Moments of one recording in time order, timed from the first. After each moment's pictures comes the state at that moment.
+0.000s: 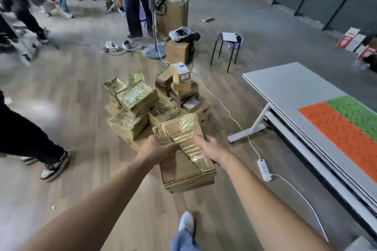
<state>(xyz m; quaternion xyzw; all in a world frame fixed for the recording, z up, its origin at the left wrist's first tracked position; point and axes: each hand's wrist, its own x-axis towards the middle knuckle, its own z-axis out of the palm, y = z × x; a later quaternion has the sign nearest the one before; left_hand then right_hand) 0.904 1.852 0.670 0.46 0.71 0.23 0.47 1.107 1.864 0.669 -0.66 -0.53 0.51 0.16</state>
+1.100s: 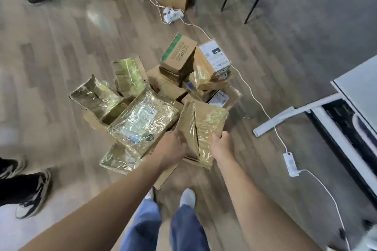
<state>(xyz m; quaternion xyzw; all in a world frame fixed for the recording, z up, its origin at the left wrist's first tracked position) 0.752 2.306 0.513 0.60 0.62 0.01 0.50 0.912 2.291 0.464 -0.87 -0.27 0.38 0.17</state>
